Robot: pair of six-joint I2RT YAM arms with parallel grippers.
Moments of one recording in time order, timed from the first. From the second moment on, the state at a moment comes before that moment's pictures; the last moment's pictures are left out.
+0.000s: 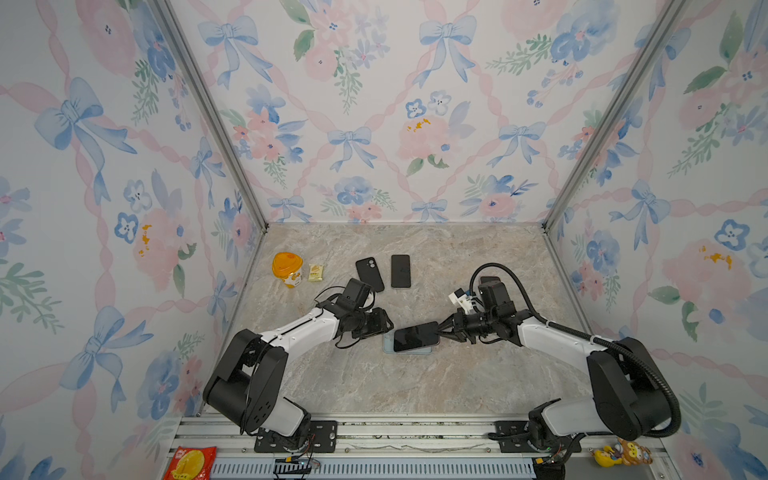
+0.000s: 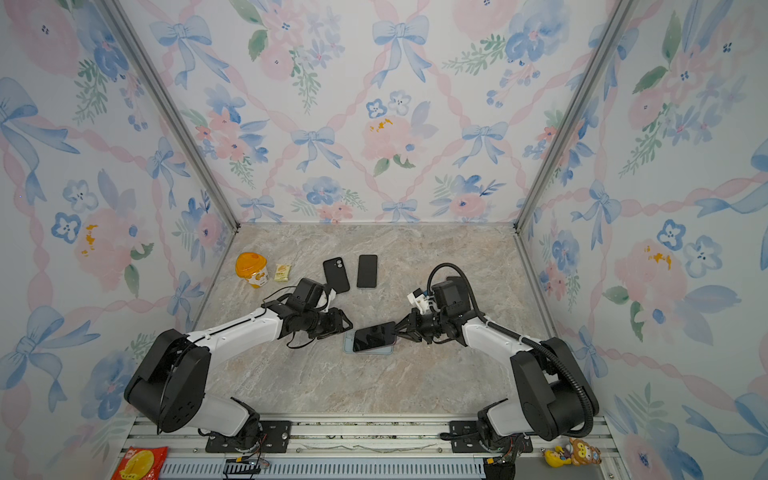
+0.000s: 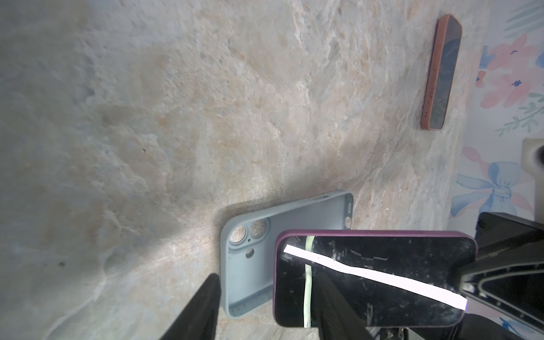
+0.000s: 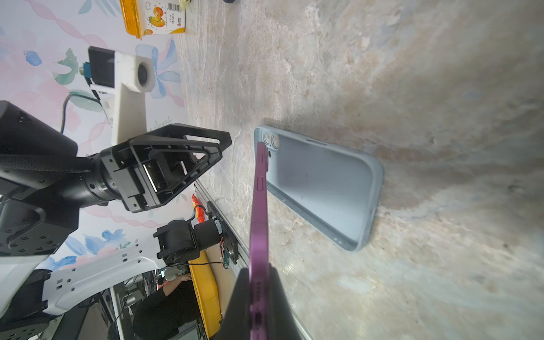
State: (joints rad) left arm -0.48 1.48 0.78 -0.32 0.39 -0.67; right arm 0.40 1.44 0.68 -0.12 -0.86 0.78
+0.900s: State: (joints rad) left arm -0.44 1.52 0.64 -0.14 0.53 -0.66; right arm 0.41 1.58 0.74 -0.10 -0.88 0.74
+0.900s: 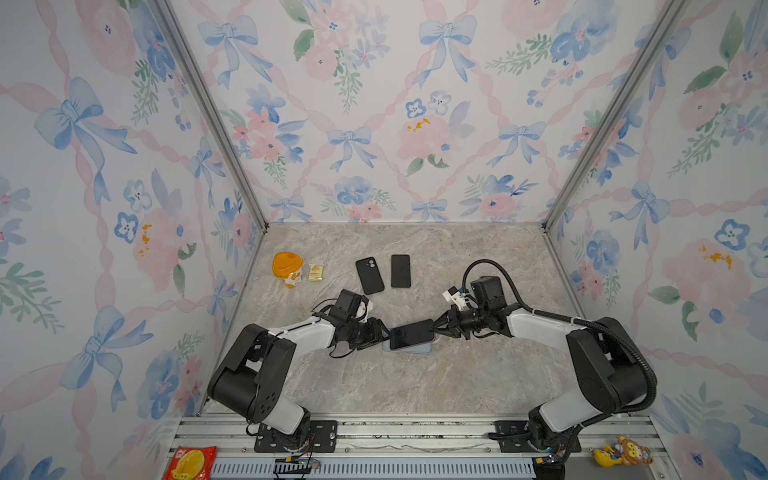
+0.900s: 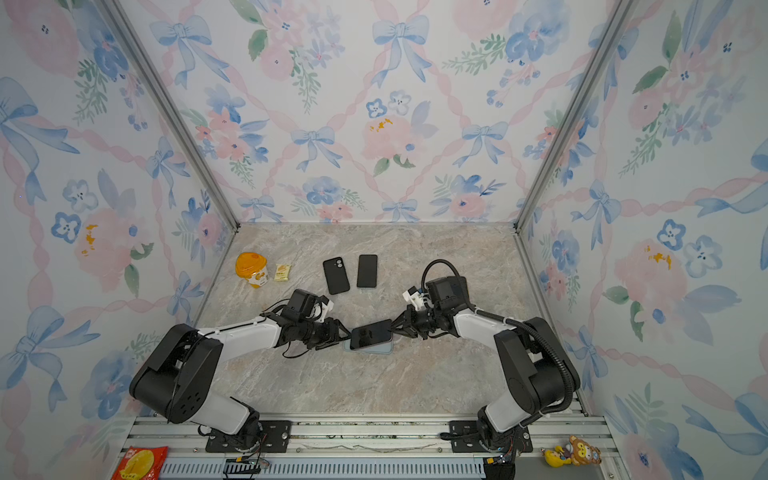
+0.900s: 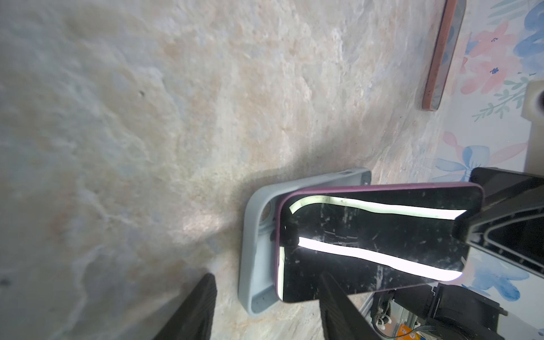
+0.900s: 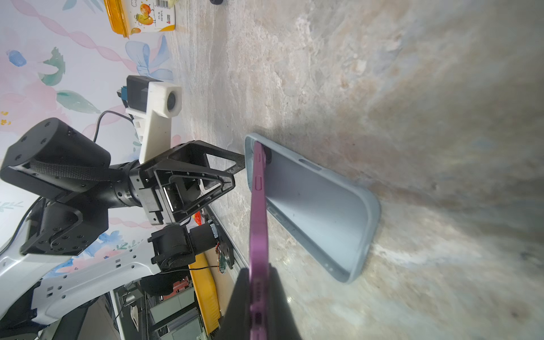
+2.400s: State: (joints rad) left arm -0.45 1.51 0.57 -0.02 0.55 -0.72; right arm 0.45 1.71 0.76 -0.05 -0.86 0.69
